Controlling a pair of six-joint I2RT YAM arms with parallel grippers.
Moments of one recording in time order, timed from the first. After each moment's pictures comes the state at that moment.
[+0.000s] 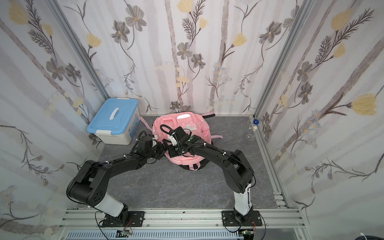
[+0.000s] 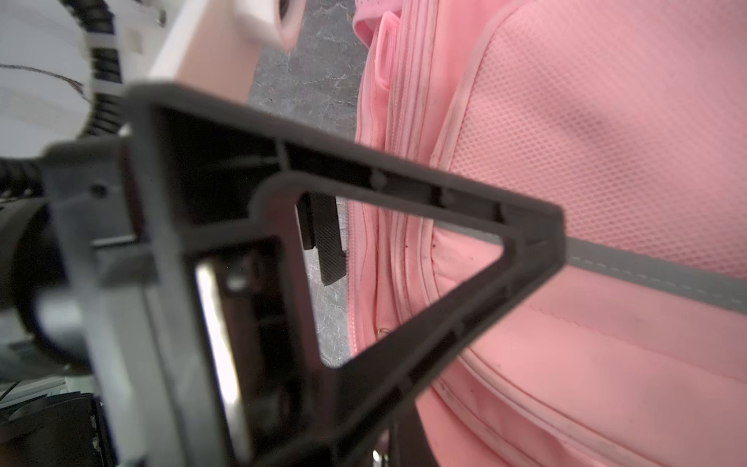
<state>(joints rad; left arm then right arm) -0.36 1.58 0.73 0.29 0.39 -1.05 0.79 1.88 1.51 -0.53 -0.29 0.46</state>
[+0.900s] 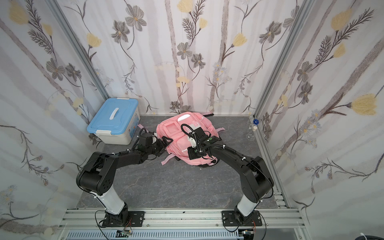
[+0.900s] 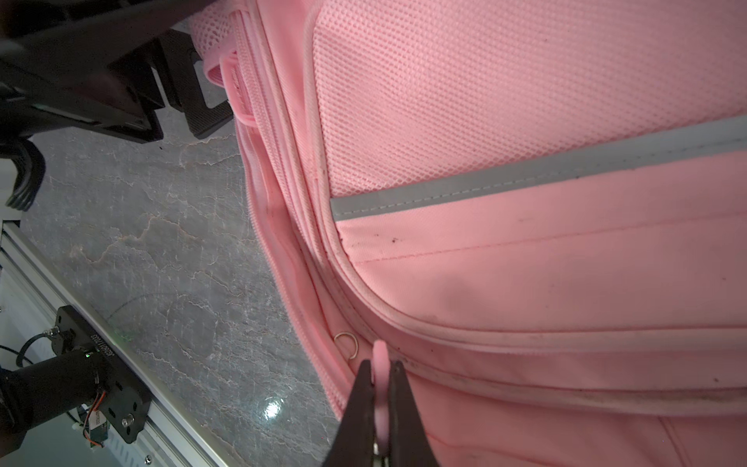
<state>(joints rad) -0.31 1.75 0.81 0.37 0.43 -1.04 0.62 1.67 1.26 -0.66 -0.26 0.35</state>
